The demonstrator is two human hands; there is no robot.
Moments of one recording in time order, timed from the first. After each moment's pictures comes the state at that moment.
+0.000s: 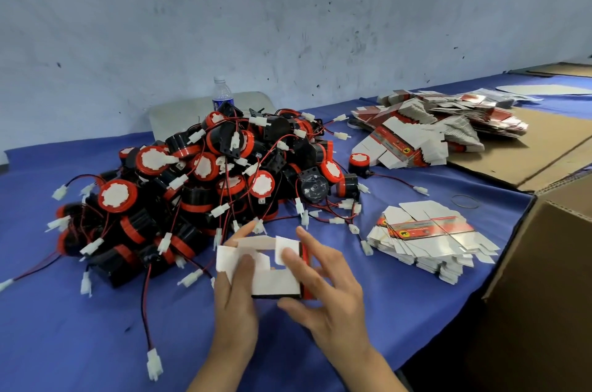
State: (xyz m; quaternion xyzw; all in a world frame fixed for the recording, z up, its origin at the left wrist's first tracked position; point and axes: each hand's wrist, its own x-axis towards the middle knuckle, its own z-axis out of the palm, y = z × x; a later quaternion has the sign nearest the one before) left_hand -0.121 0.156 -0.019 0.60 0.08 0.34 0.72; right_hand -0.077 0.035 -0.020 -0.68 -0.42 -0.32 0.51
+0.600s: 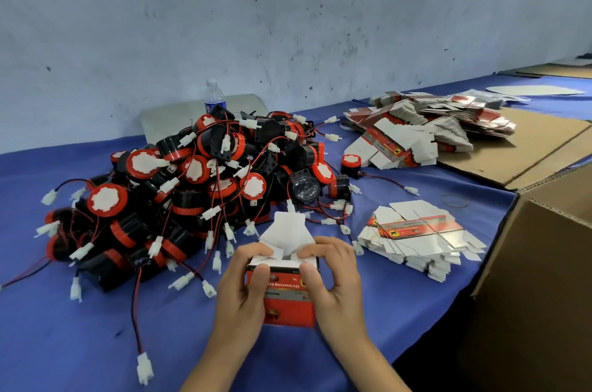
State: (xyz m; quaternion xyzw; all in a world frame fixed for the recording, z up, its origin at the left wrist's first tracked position) left_hand -0.123 0.154 -0.014 0.75 0.01 0.32 0.57; right_hand -0.070 0.028 -0.019 -0.71 -0.26 -0.20 0.63
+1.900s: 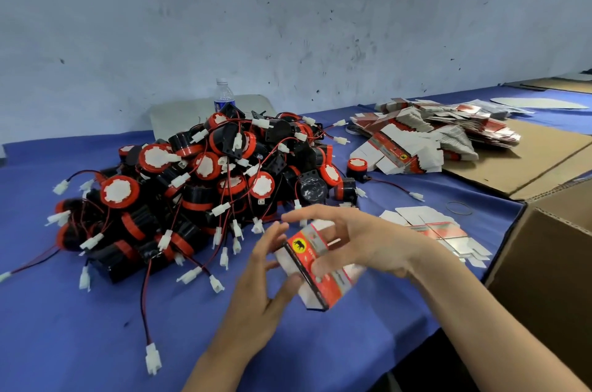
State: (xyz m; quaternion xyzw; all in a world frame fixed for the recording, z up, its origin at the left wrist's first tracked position) left_hand -0.118 0.162 -0.022 0.82 -0.07 0.28 0.50; right_hand -0.029 -0.008 0.093 -0.72 -0.39 0.33 0.47
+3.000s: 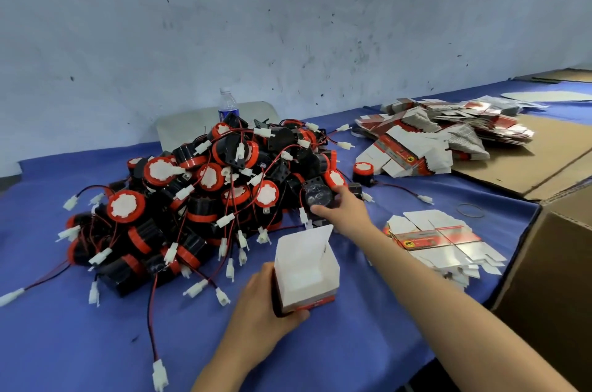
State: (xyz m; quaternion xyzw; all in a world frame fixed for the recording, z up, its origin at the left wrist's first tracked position) left_hand -0.109 0.179 -0.041 0.90 0.07 0.13 0.42; right_hand 0.072 0.050 0.023 -0.84 -0.14 0.04 0.52
